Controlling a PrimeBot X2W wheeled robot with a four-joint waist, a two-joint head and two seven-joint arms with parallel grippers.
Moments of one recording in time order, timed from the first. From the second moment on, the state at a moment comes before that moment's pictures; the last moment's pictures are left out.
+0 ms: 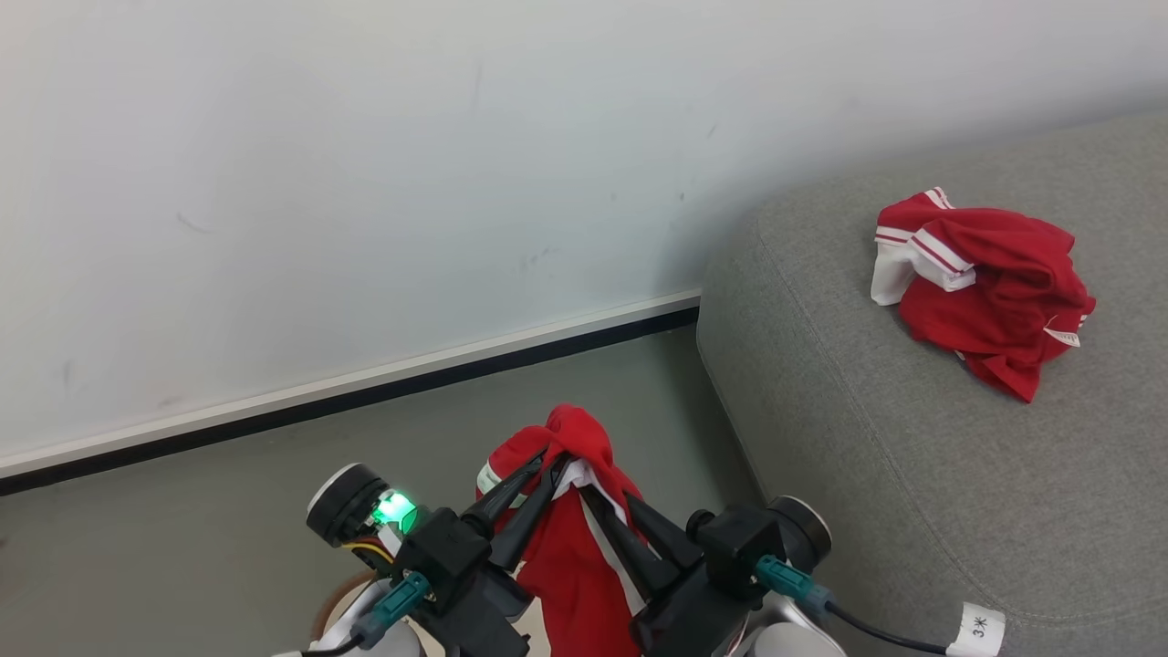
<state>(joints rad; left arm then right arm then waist) -0.42 0.15 -0.53 0.16 -0.03 -0.10 -0.26 -0.38 -0.12 0.80 0.36 0.28 0.13 -0.26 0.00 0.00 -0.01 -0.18</state>
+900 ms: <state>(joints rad) -0.43 0.18 -0.55 0.17 -0.10 -0.10 -0.23 -0.34 -0.10 0.63 0.30 0.18 0.13 -0.26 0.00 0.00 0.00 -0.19</state>
